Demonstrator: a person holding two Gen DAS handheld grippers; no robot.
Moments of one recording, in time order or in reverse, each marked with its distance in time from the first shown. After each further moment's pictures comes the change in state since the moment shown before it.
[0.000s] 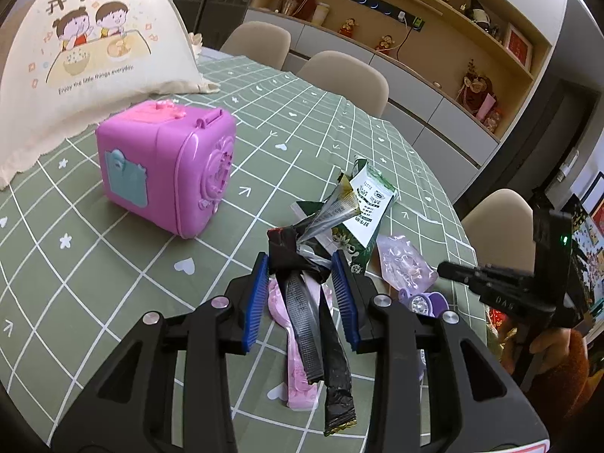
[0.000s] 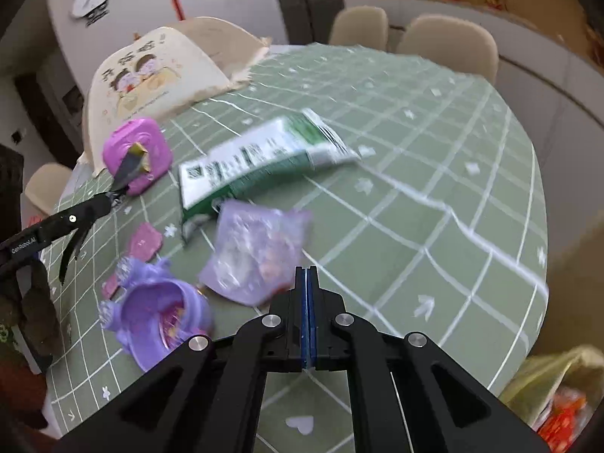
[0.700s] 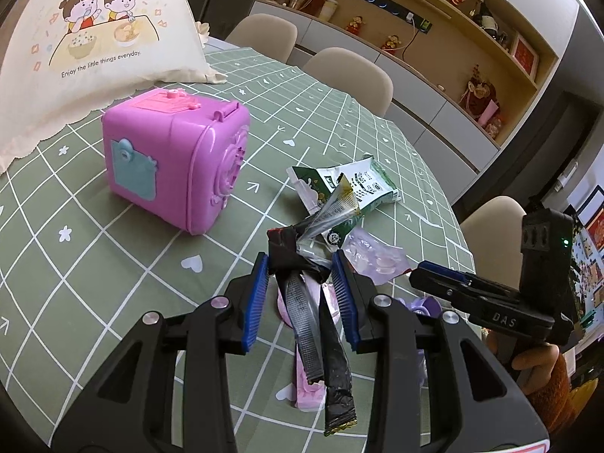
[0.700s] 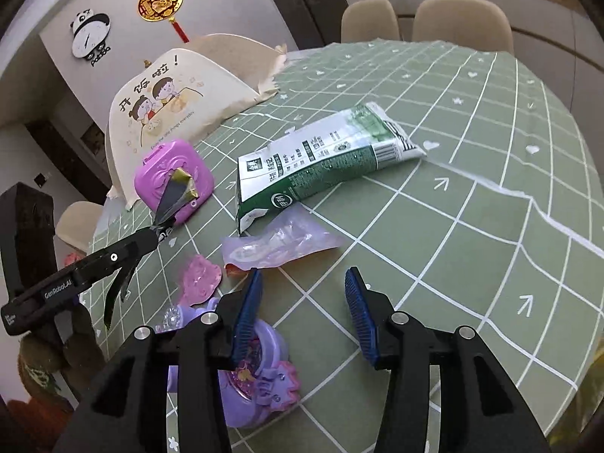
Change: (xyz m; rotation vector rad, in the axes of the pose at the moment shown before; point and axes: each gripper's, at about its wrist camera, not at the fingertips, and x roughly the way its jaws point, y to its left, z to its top) left arm 0.001 0.012 0.003 -0.045 0.021 -0.017; right arm 0.013 0.037 0.013 0.091 -0.053 0.121
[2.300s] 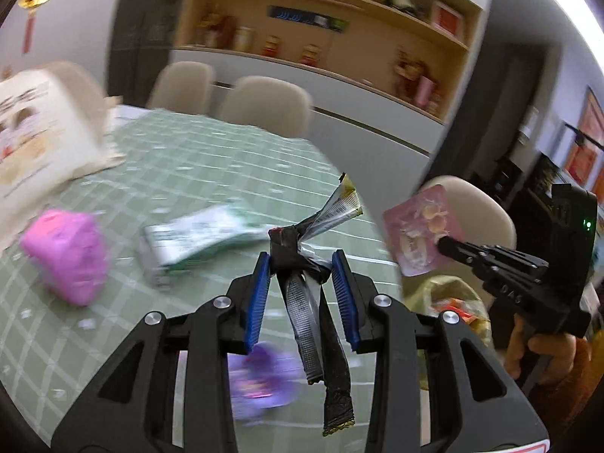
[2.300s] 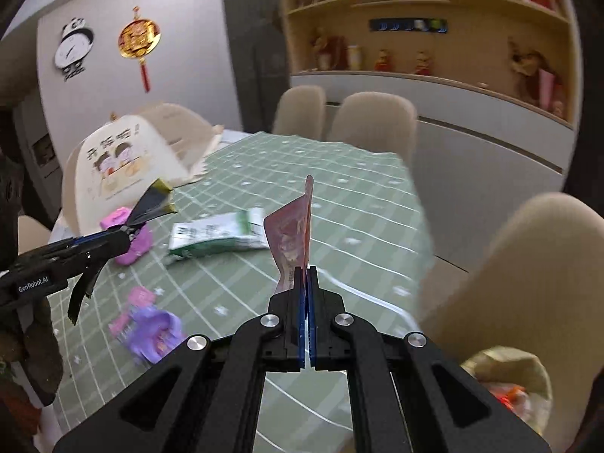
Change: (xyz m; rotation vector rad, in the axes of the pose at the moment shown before) left arm -0.011 -0.182 0.008 0.275 -0.075 -0.097; right arm -0.181 -0.070 -0.012 -0.053 -0.278 -0.325
